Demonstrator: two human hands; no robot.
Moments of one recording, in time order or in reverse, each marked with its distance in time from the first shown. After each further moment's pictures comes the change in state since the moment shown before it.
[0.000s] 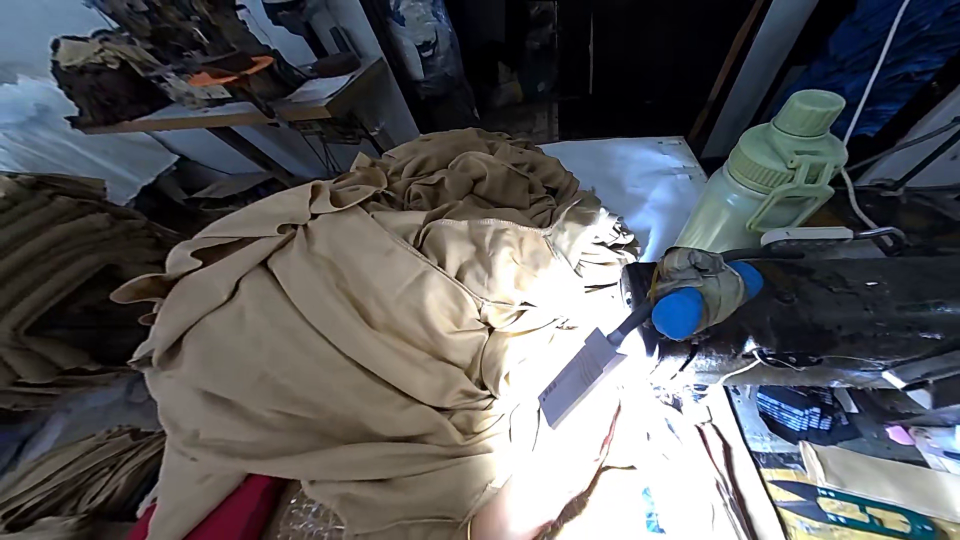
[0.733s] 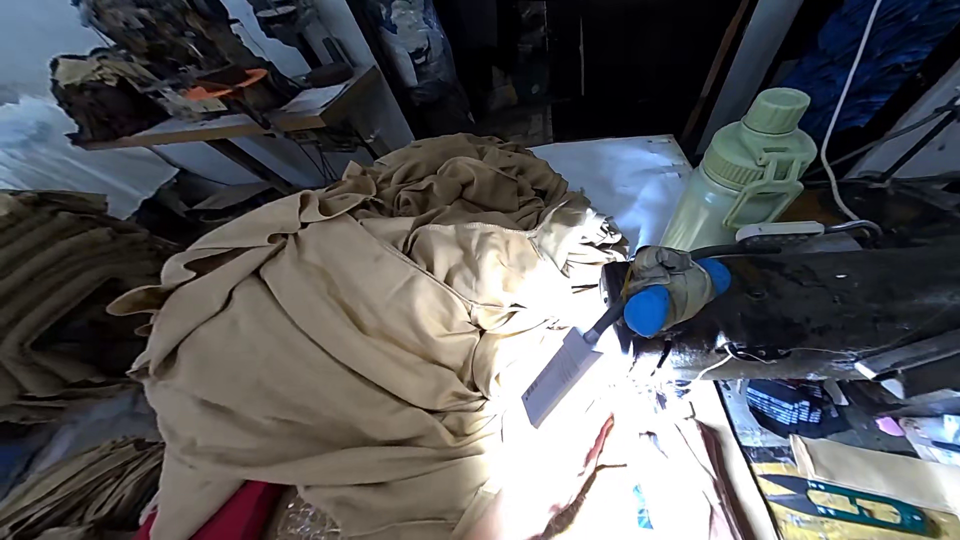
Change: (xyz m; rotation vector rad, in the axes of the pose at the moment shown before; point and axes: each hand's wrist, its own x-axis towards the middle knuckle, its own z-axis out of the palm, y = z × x) left_hand -0.004 0.009 -0.011 -0.075 -0.034 0.004; right_hand -0.006 0.009 0.012 0.157 0.170 0.065
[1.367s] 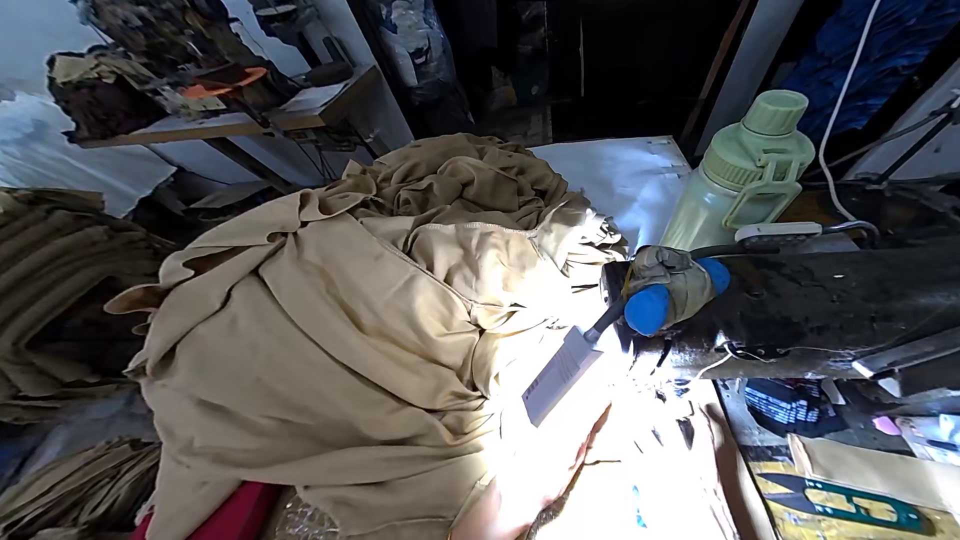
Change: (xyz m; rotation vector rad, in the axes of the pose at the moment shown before) left_hand -0.008 -0.029 0.007 0.061 0.077 0.182; right_hand 0.020 -0.034 -0.001 -0.428 -0.296 0.098
